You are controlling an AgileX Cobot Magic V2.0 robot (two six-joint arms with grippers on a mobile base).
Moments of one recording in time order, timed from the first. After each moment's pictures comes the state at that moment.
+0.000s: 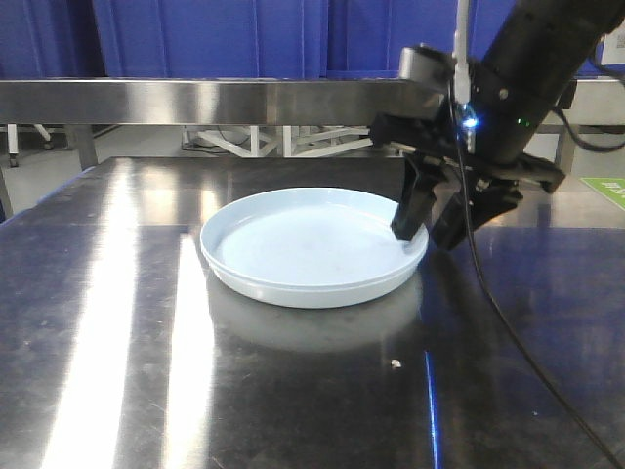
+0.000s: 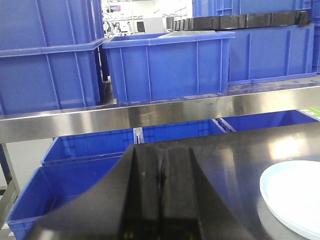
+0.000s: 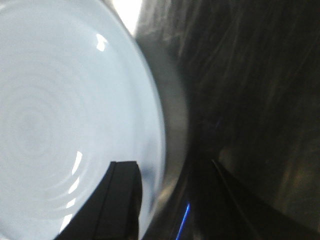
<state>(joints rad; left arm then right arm) -0.21 0.17 -0.24 -0.07 0.09 0.17 0.25 1.87 -1.30 0.43 0.76 -0.12</state>
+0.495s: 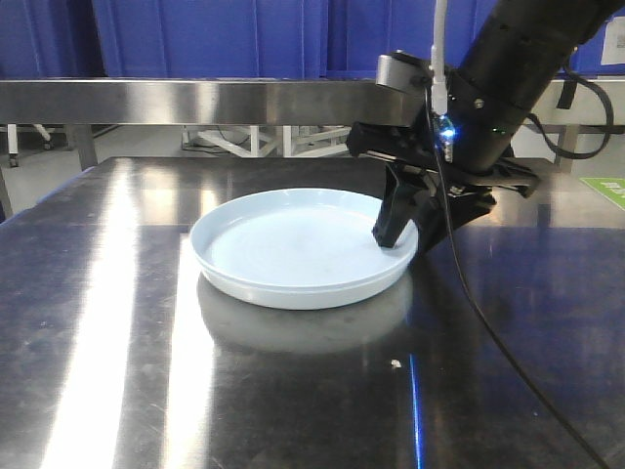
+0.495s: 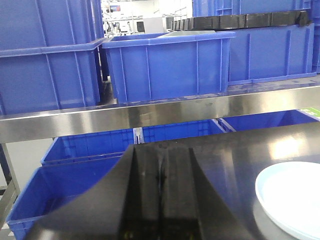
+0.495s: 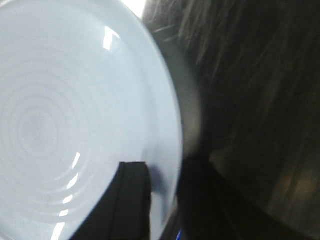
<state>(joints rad) -0.21 0.17 -0.24 -0.07 0.09 0.17 0.30 1.87 -1.30 0.43 0.72 -0.12</state>
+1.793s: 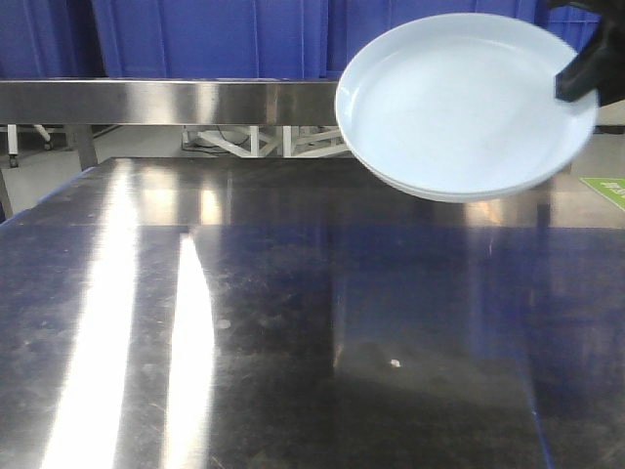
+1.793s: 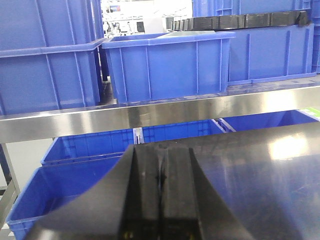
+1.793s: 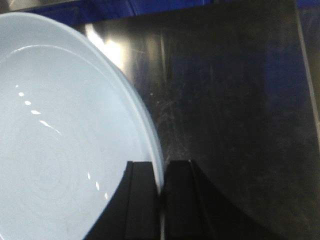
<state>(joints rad) -0.21 0.17 -0.24 -0.07 0.09 0.17 0.10 1.24 -0.79 0.39 0.18 -0.11</state>
